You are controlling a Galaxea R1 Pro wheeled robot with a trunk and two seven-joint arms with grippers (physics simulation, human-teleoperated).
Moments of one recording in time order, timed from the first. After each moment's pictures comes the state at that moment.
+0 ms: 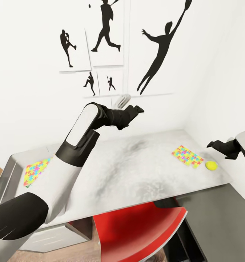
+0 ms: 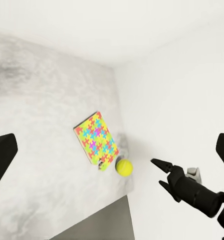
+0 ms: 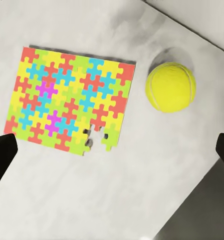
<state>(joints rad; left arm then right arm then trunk) -1.24 -0.16 -0.46 -1.31 1.67 0.57 0.96 -1.32 -0.49 -0.10 -0.38 -0.61 0.87 -0.27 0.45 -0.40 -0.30</state>
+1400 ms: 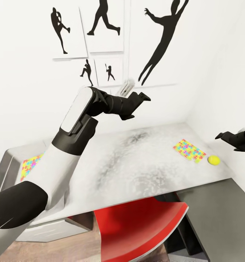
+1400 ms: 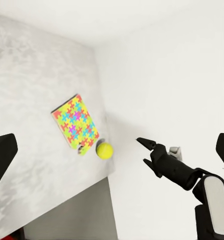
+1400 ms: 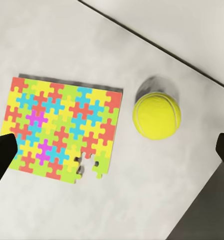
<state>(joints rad) -1.34 -0.16 -0.46 -1.31 1.85 0.58 1.01 -1.41 -0.54 -0.10 -0.37 -0.62 0.87 -0.28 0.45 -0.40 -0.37</state>
